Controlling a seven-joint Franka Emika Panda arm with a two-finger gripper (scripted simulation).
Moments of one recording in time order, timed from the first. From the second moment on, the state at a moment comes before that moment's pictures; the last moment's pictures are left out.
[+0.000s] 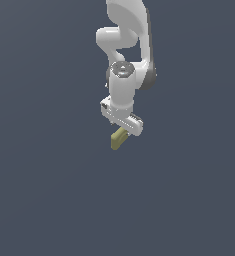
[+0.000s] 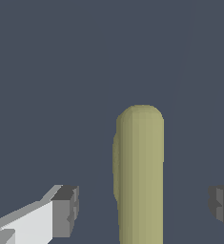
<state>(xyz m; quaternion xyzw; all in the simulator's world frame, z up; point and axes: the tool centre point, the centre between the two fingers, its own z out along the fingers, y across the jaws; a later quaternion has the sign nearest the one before) -0.071 0.018 0.132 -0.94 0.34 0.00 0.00</state>
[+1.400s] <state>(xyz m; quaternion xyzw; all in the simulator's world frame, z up) -0.069 0.013 0.103 -0.94 0.34 0.00 0.00</state>
